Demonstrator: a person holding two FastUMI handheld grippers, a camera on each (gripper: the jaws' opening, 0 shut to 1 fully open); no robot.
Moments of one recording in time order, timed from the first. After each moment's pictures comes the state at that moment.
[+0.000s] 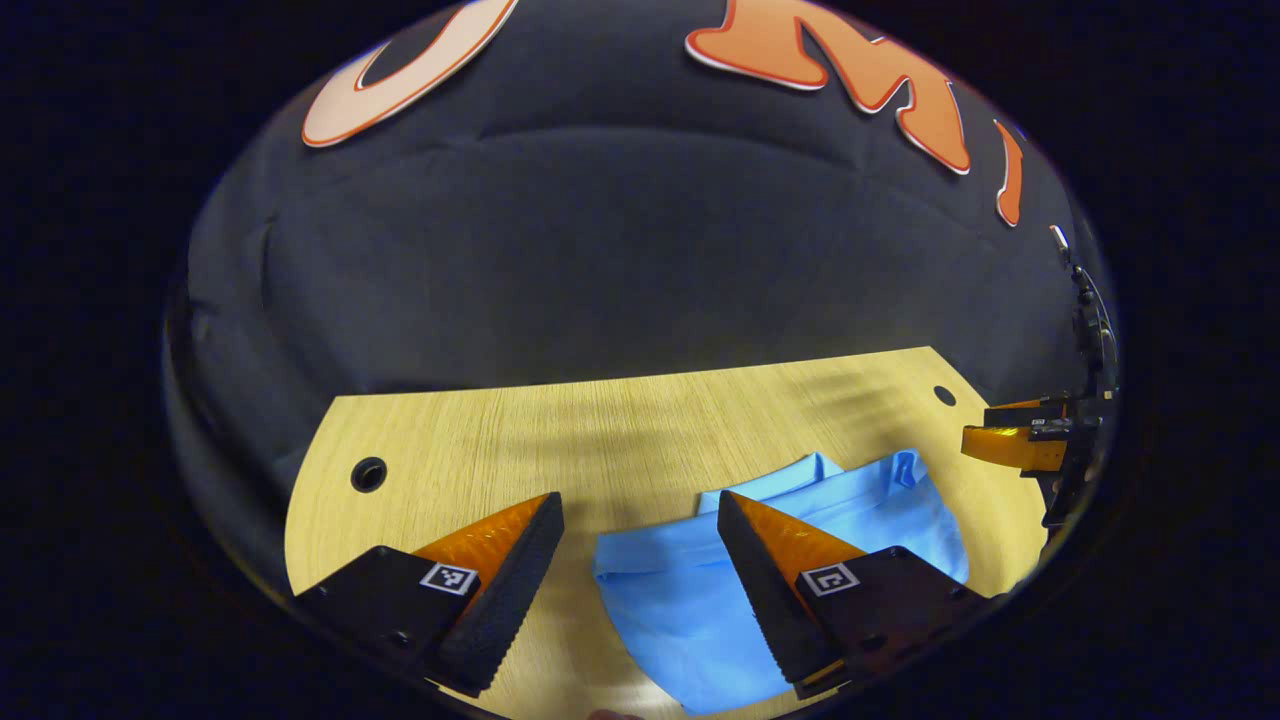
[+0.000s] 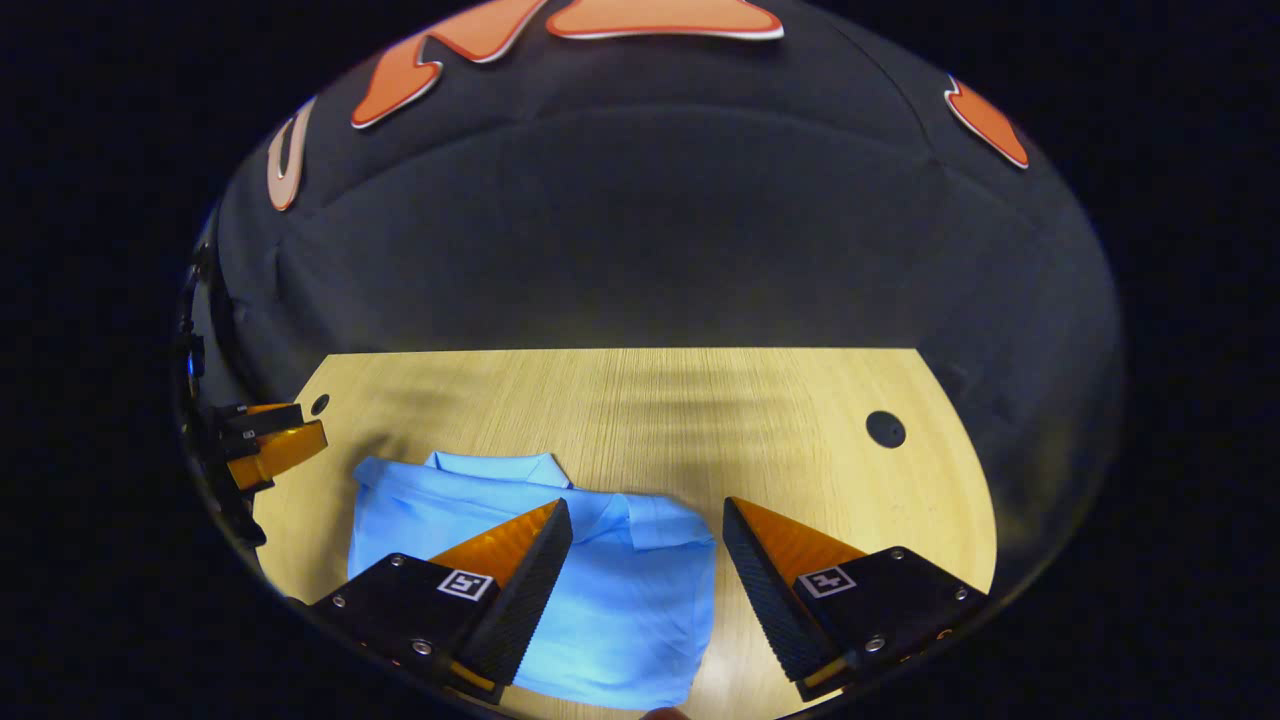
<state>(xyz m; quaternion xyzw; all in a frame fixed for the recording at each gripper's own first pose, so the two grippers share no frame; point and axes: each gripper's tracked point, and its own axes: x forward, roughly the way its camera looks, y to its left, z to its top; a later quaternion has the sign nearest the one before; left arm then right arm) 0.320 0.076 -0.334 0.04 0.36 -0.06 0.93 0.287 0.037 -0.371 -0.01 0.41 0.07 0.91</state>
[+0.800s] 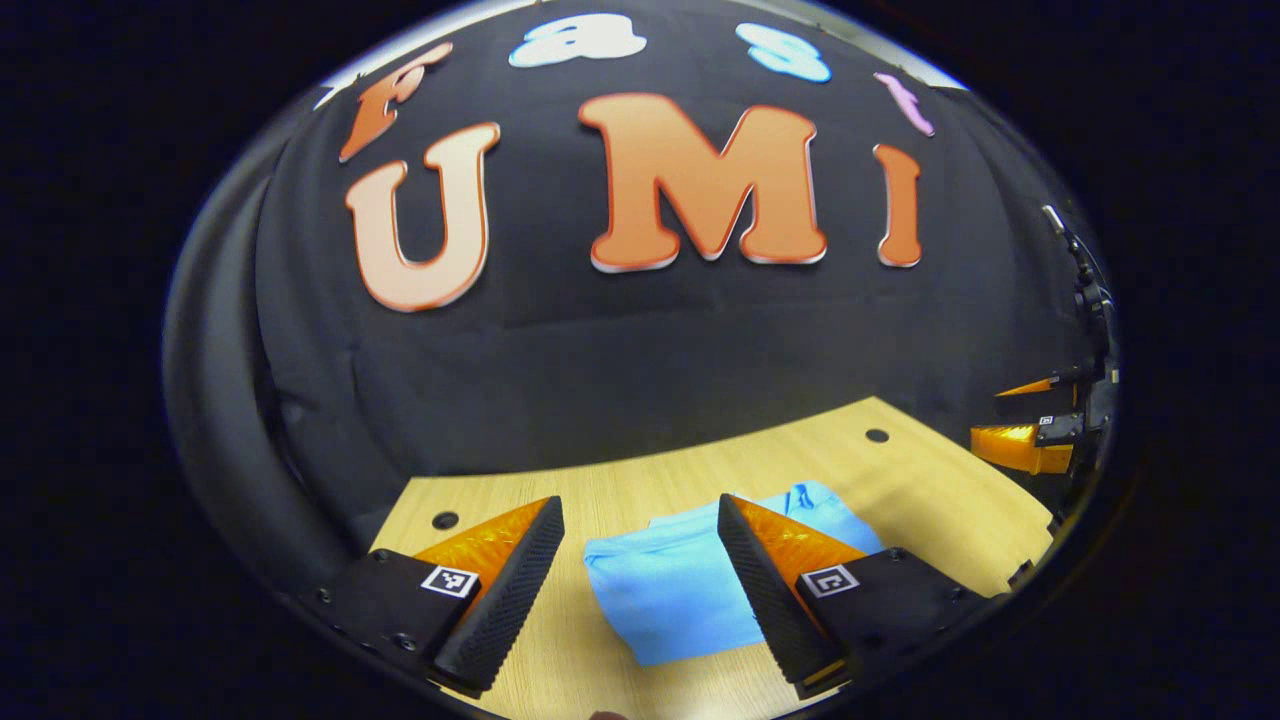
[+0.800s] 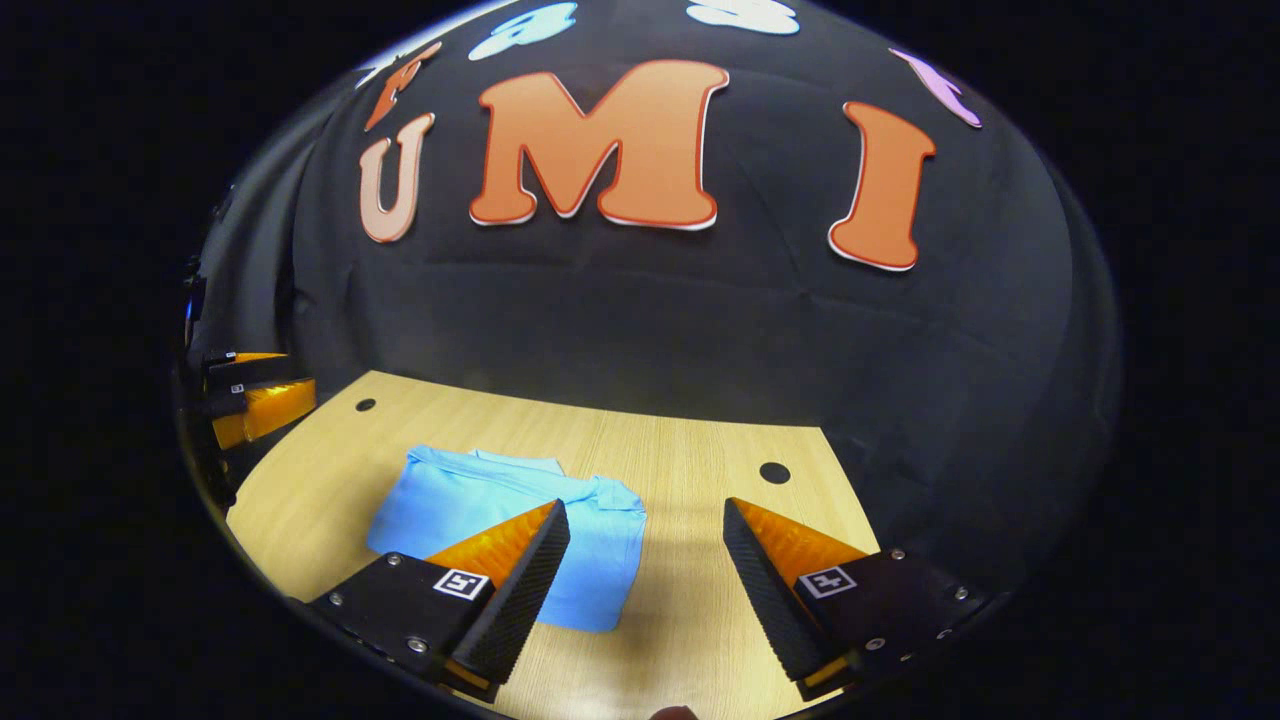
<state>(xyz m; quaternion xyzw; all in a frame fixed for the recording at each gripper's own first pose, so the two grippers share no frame) 0.158 0.010 -0.159 0.10 0.17 -0.06 0.98 0.179 -0.019 -0.251 -0.04 0.25 0.07 0.96</state>
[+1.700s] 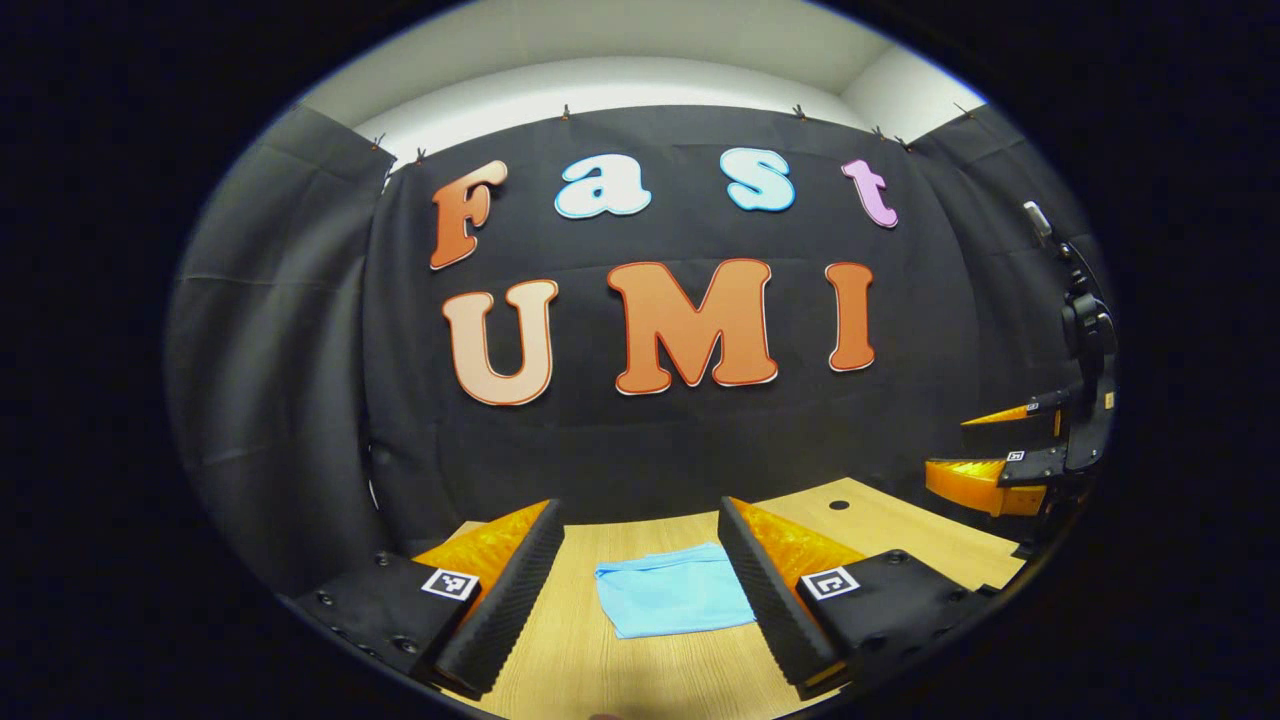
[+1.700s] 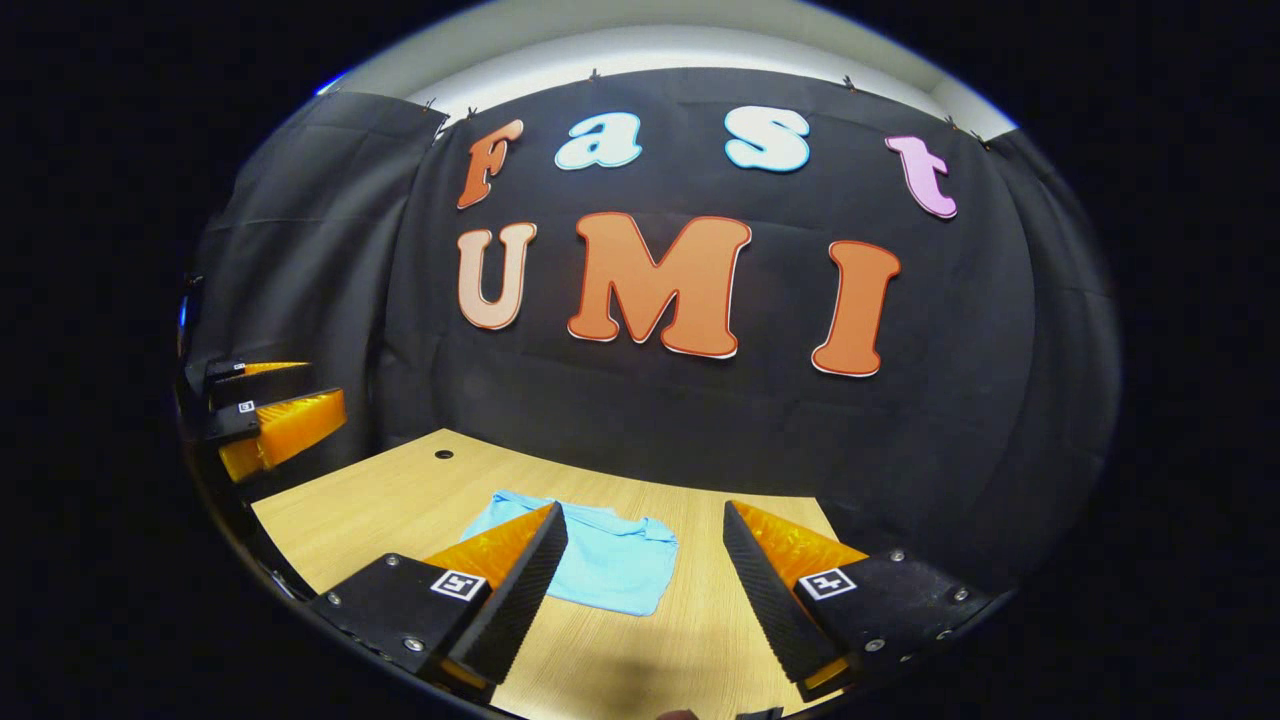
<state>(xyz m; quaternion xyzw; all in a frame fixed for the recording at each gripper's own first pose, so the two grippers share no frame) -0.063 -0.023 -0.072 0.07 0.02 -0.02 1.00 0.030 0.009 -0.152 -0.05 0.12 0.11 0.98</state>
